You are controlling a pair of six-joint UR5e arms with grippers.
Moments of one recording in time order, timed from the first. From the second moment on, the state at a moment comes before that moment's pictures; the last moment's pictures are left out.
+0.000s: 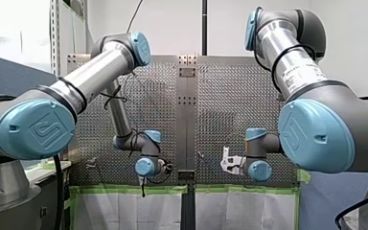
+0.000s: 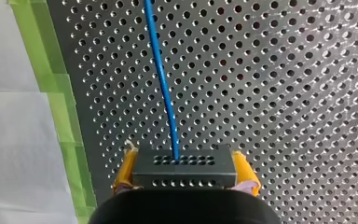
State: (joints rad) left arm -0.39 -2.48 -1.78 -2.24 -1.64 -1.89; right arm 1.94 -0.76 1.99 -1.10 1.51 1.68
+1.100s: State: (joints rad) left arm -0.44 -2.44 -1.78 -2.24 -1.64 -1.87; right arm 1.97 -0.76 1.99 -1.09 1.47 1.62
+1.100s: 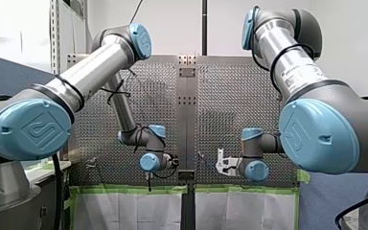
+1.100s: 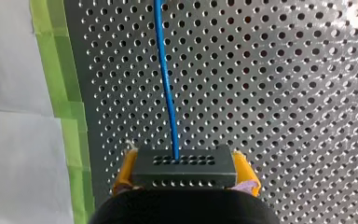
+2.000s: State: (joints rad) left arm -0.47 -2.44 -1.77 -2.24 -1.64 -1.86; right arm 2.00 -0.76 1.98 -1.10 1.41 1.62
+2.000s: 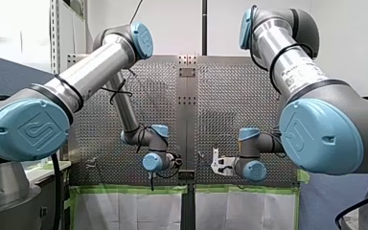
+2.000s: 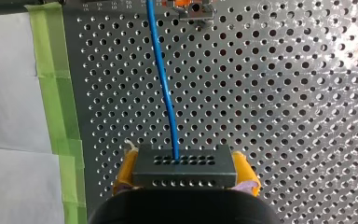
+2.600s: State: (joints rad) left arm -0.48 -2.44 -1.77 -2.28 -1.72 -1.82; right arm 1.98 -0.76 1.98 -1.10 1.42 1.63
